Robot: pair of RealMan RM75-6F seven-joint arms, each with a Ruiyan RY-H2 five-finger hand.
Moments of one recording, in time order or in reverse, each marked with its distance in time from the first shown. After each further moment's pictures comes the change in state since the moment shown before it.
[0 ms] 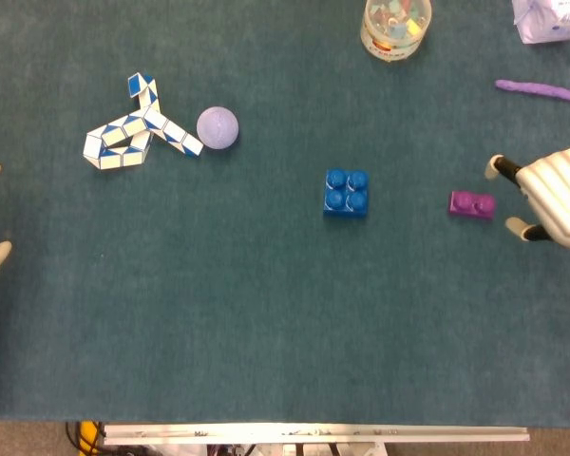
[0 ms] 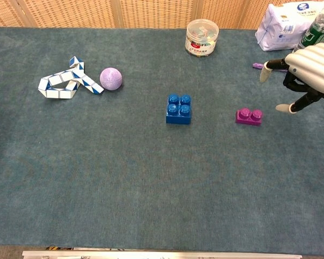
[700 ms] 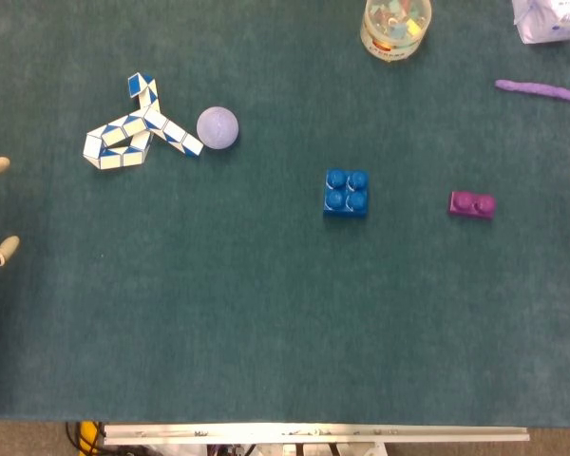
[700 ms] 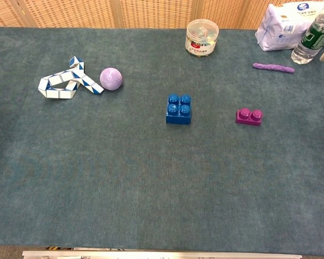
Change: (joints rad) left arm -0.014 -0.004 -0.010 -0.008 -0.003 -0.009 0.009; right arm -0.200 0.142 -0.059 0.010 -0.225 0.297 0.255
